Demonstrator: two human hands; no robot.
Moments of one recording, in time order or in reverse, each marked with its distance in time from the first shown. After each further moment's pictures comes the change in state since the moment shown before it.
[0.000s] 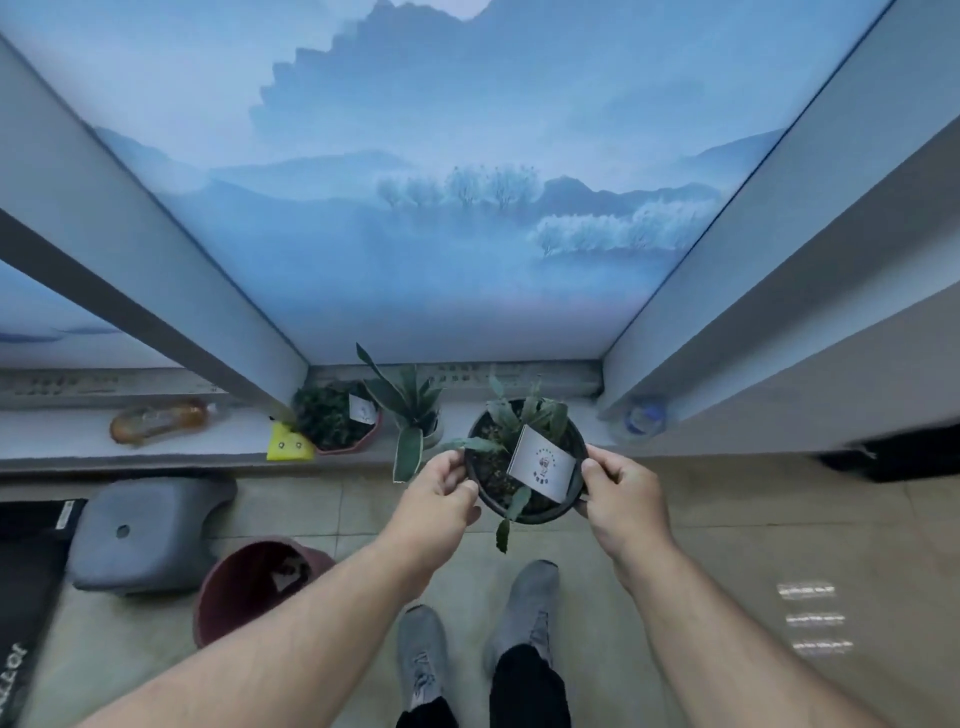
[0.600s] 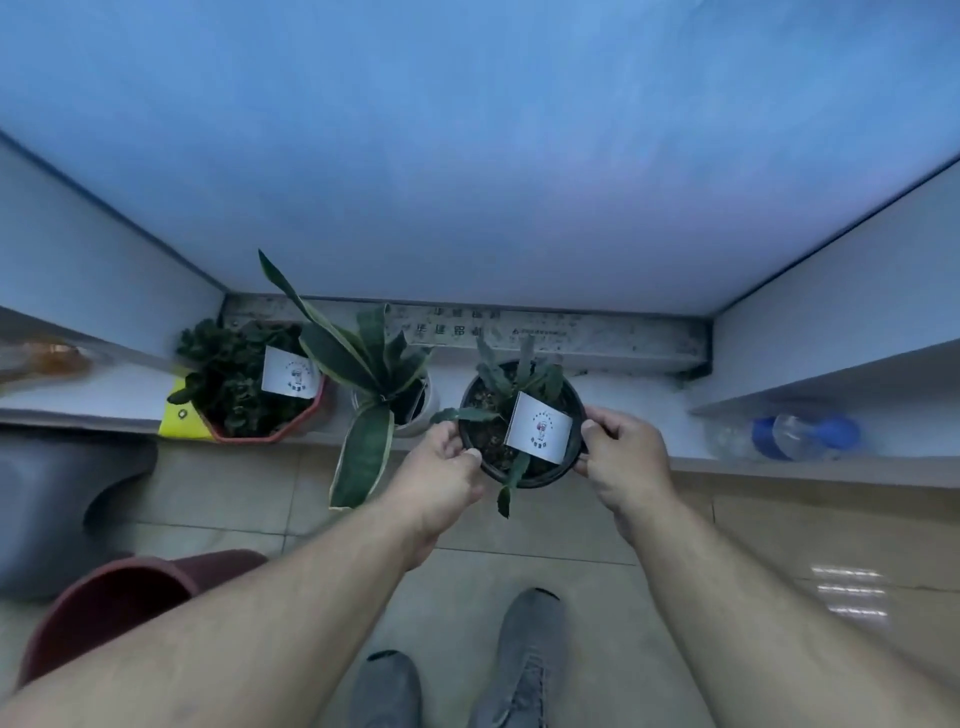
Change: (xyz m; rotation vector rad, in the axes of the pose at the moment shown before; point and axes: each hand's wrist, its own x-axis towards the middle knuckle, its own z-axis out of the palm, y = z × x) left_hand 0.277 -0.126 0.011 -0.046 0.052 -0.184; right_hand 0.278 0.166 0.100 -0.116 -0.081 0.034
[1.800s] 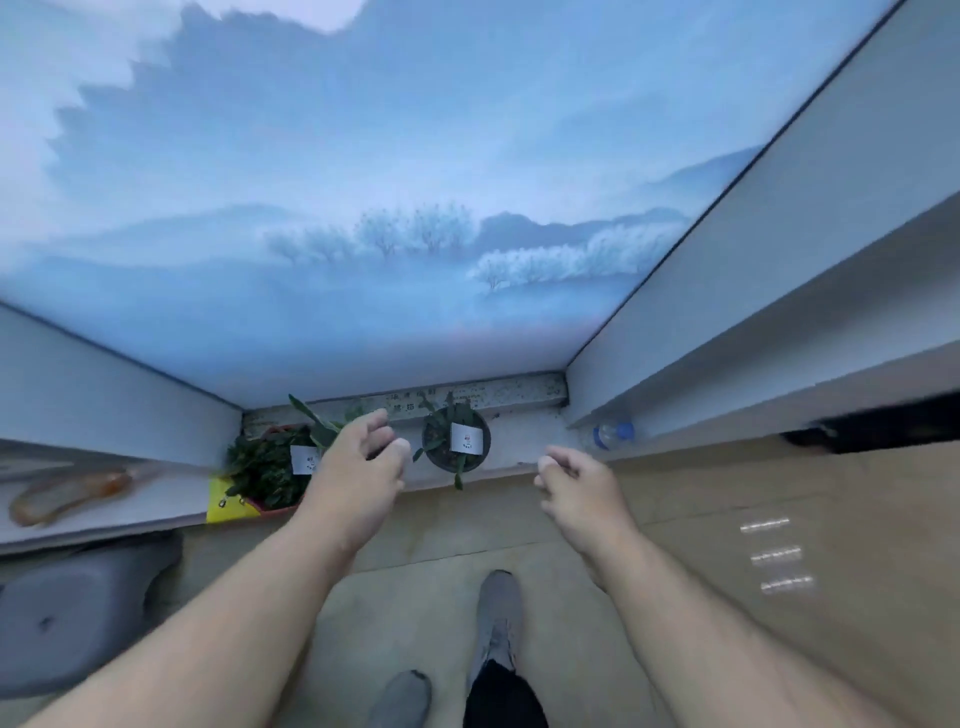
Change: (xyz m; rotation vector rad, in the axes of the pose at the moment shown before) left_hand -0.252 0.205 -0.021 0.270 0.096 0.189; right_hand -0.232 -0.212 -0.106 0.001 0.021 0.189
